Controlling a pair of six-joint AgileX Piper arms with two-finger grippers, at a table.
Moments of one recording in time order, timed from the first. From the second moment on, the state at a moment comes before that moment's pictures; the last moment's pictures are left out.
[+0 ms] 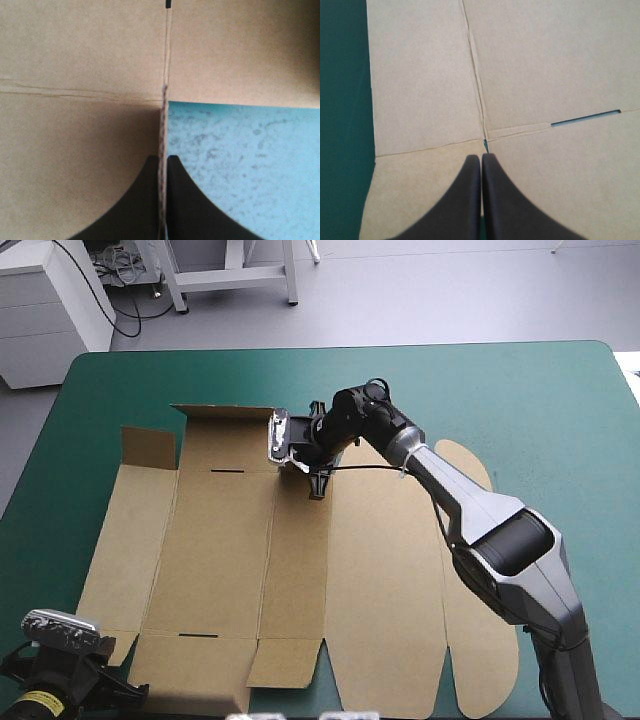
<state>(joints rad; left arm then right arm) -0.09 0.21 -0.46 0.01 1.10 0.15 0.60 2.17 -2.05 0.30 0.99 -1.14</state>
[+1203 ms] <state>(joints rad) -0.09 0.21 -0.46 0.01 1.10 0.15 0.60 2.08 -2.05 -0.06 1.04 -0.85</state>
